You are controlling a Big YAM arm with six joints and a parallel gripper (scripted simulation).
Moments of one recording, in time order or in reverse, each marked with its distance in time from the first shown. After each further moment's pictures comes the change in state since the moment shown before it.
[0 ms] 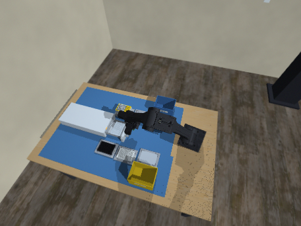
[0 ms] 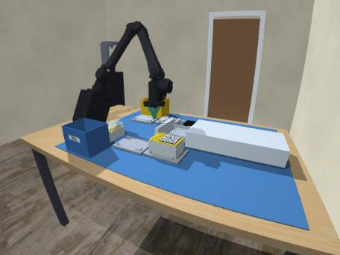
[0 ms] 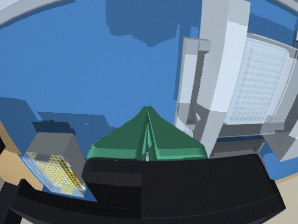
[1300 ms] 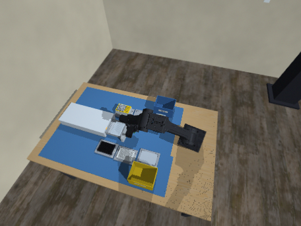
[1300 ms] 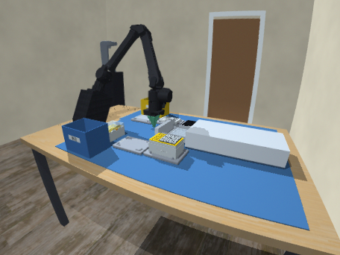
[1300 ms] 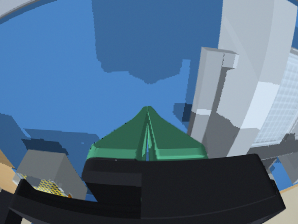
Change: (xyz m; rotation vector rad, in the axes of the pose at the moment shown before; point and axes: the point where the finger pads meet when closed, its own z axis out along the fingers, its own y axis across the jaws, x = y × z) arm 0.000 0.003 0.047 -0.006 -0.002 0.002
